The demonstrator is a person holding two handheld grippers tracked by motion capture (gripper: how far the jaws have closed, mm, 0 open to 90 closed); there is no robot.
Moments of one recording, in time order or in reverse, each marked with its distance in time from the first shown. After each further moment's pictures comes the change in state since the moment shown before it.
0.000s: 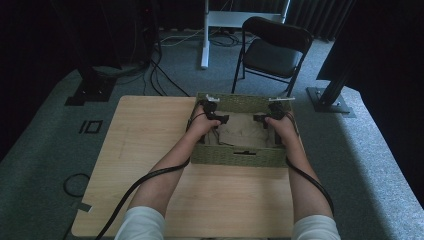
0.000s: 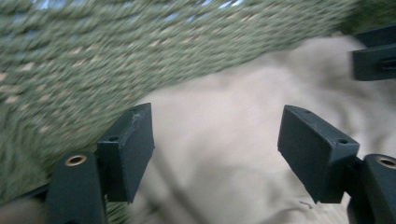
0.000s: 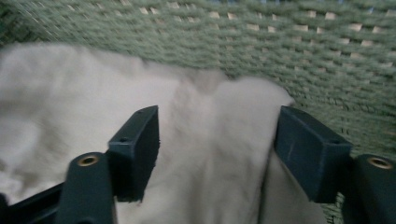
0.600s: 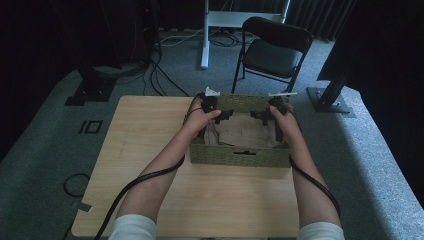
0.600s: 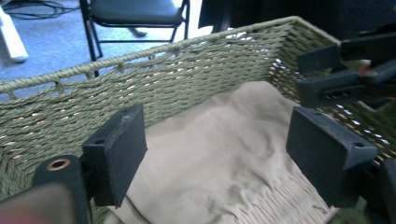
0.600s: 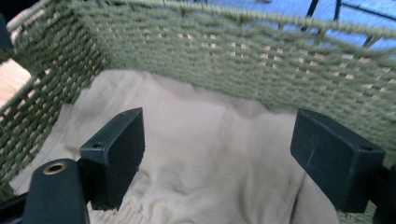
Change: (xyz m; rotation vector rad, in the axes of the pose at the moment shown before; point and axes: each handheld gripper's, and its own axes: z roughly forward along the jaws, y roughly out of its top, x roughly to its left) left arm -0.016 0.023 -0.052 -0.106 -0.106 0.071; right arm 0.025 0.016 -0.036 -0.046 0.072 -0.082
